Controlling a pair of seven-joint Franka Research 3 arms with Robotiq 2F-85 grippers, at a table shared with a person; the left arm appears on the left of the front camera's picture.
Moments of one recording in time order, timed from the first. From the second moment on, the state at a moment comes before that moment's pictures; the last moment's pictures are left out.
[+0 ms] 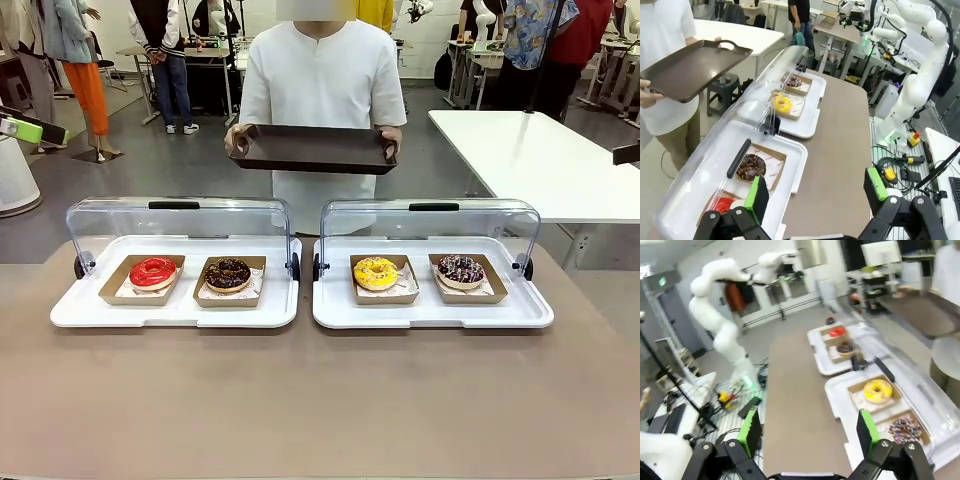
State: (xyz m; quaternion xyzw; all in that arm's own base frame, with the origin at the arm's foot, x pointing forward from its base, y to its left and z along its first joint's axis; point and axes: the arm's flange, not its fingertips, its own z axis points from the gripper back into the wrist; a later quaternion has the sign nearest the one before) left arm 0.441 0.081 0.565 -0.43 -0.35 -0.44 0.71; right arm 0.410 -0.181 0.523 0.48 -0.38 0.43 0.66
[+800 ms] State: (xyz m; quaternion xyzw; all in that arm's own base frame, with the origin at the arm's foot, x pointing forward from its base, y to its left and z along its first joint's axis) left arm 0.416 0.119 0.548 -0.38 -0.32 -0.45 0.74; right arm 0.398 -0.187 0.510 0.48 -0.38 0.39 0.69
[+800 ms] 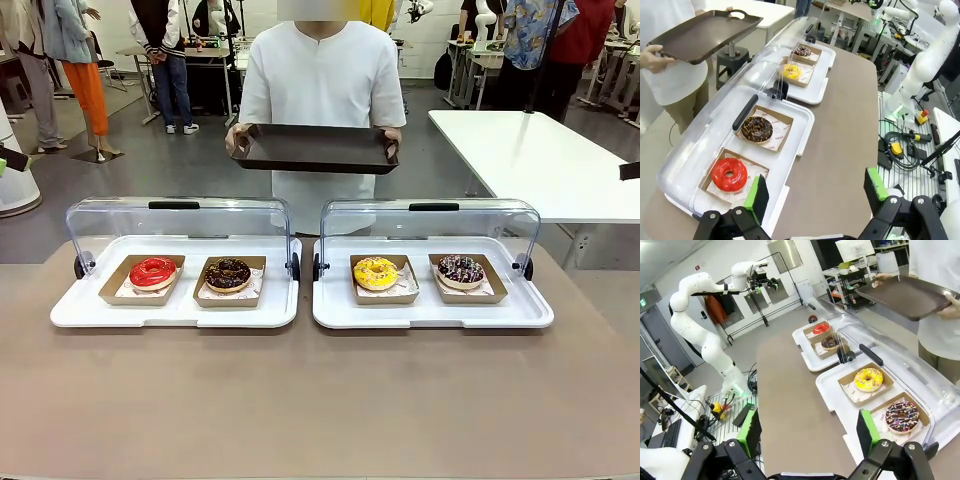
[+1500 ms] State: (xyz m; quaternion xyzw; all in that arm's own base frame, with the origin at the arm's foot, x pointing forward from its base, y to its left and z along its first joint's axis) left arm 0.410 0.121 0.546 -0.37 -0.31 -0.45 0.75; right arm 0.398 -0.185 0.509 0.48 -0.38 0.39 0.69
